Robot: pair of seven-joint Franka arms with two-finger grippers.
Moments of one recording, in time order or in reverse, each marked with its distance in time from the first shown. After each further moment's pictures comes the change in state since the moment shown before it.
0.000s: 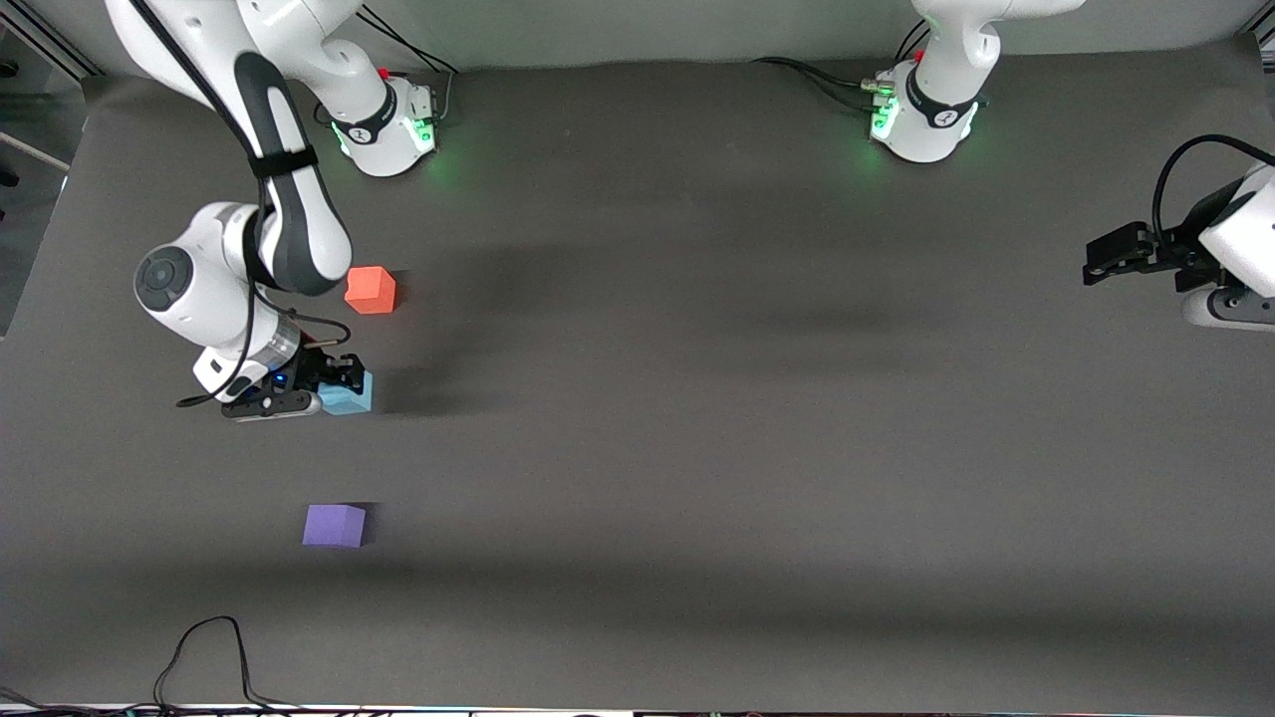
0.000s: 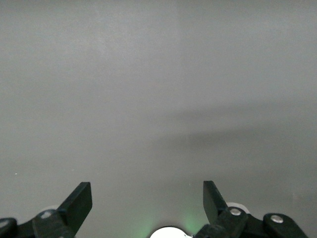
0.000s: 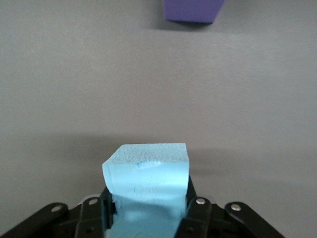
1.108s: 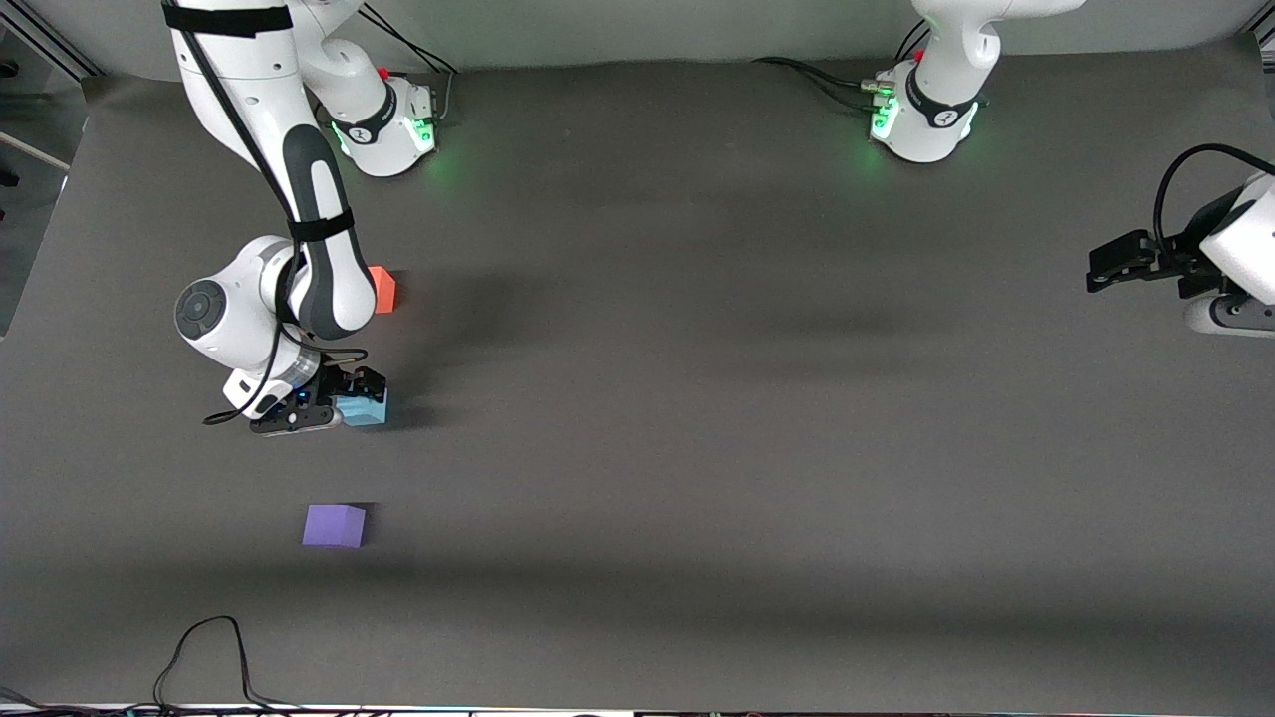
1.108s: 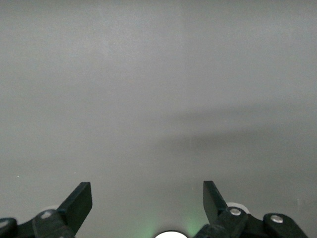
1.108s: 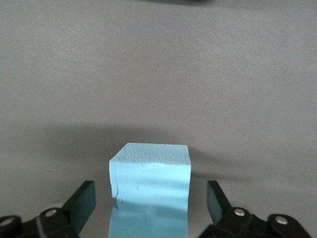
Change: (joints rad) left arm 0.002 0.002 0.004 -0.014 0.005 0.027 0.000; right arm 0.001 0.160 0.006 0.030 0.183 0.033 -0.148
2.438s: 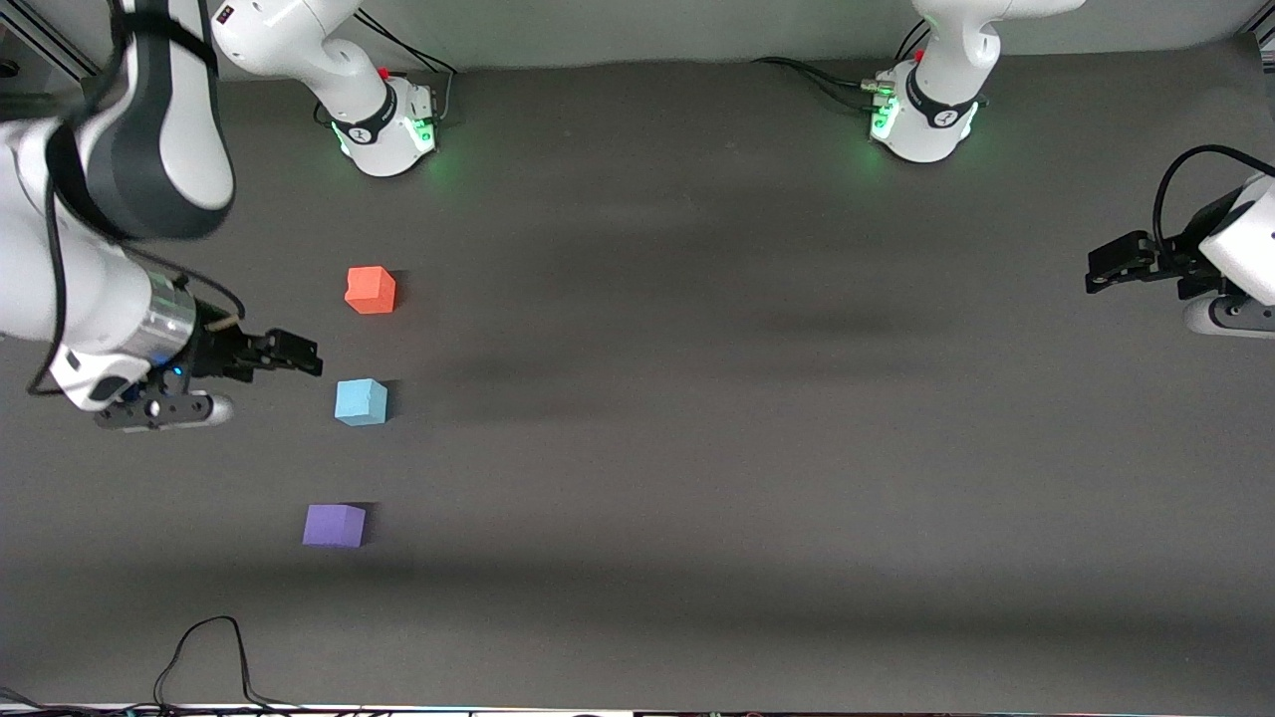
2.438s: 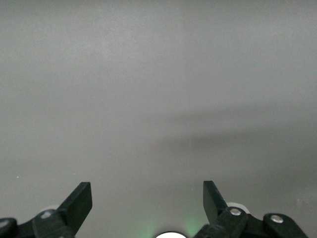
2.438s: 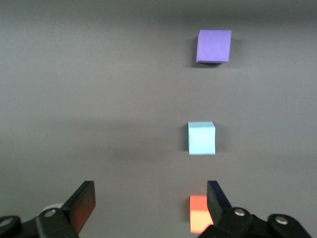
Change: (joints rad) left arm 0.000 0.000 0.000 -0.001 -0.001 0.004 0.000; right arm -0.041 -0.297 0.030 0.614 -0.473 -0.829 0.565
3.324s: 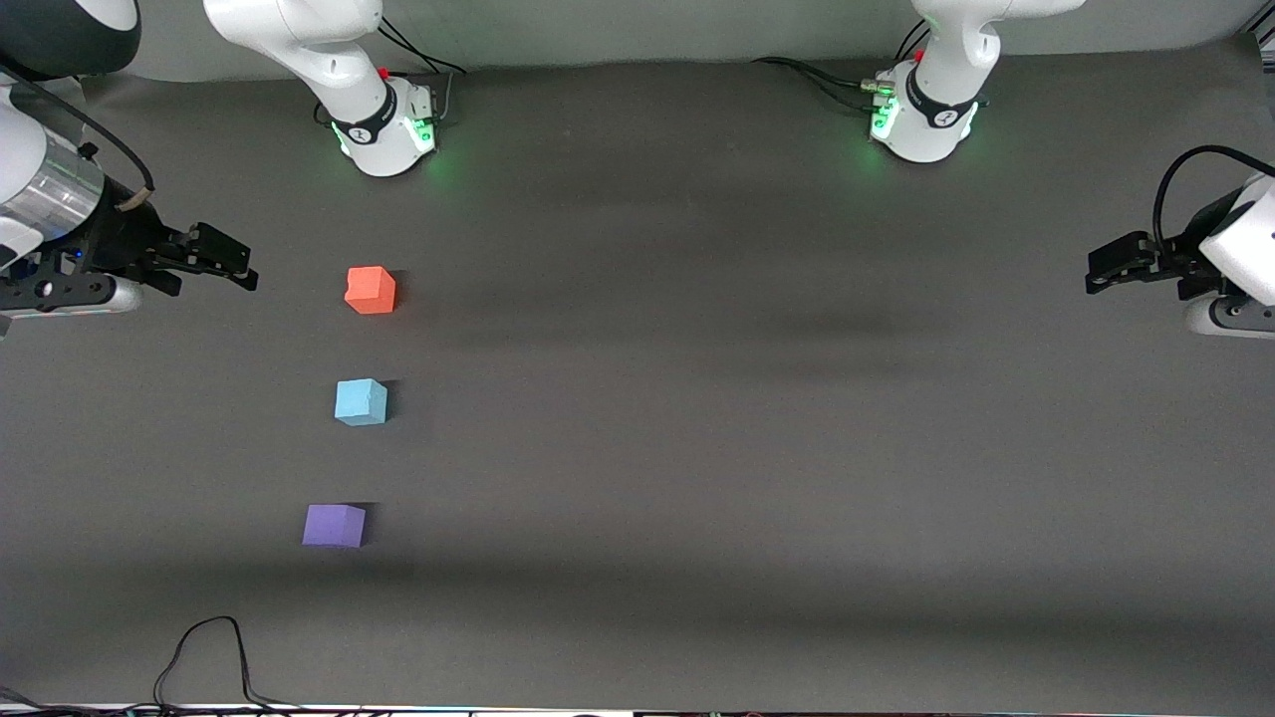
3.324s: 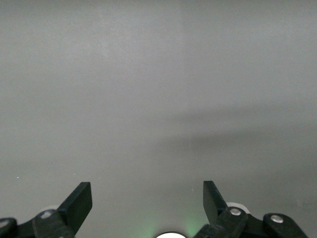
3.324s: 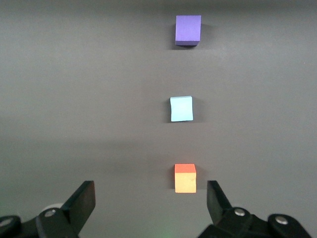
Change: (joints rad) left arm 0.000 0.000 0.000 0.000 0.000 0.002 0.000; right arm -0.750 -0.268 0.774 -0.113 -0.150 -0.072 0.057
